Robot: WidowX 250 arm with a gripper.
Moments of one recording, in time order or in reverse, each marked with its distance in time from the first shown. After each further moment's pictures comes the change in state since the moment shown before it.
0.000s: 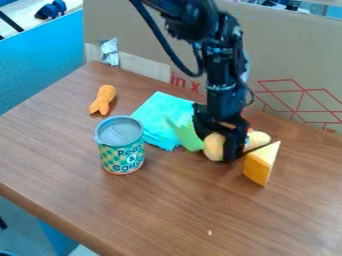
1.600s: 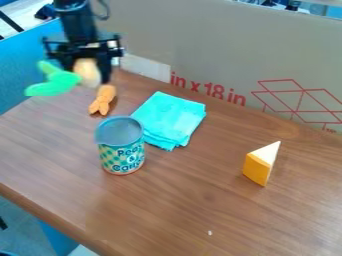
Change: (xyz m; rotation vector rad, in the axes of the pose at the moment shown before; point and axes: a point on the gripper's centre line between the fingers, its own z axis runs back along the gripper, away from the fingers) arm -0.140 0.167 0.116 0.159 -0.288 0.965
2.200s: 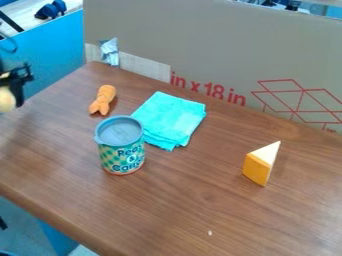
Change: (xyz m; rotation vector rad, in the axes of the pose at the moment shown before) arm 0.016 0.125 -0.060 0.124 0.014 0.368
